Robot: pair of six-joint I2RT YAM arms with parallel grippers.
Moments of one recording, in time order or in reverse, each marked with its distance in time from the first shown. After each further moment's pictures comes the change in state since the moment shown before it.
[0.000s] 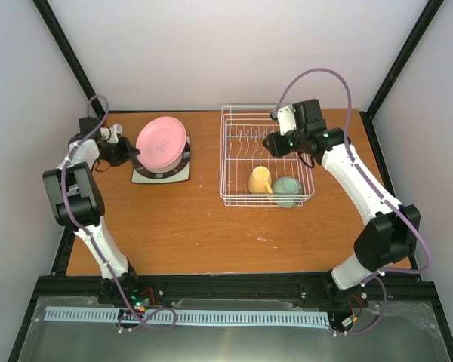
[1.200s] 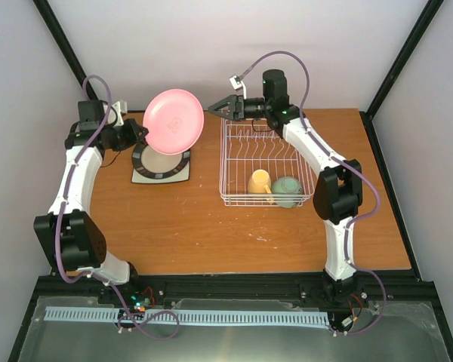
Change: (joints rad) left arm -0.176 -0.426 -0.013 -0.021 -0.070 -0.154; right arm 0.055 0.532 0.473 0.602 -0.904 0.715
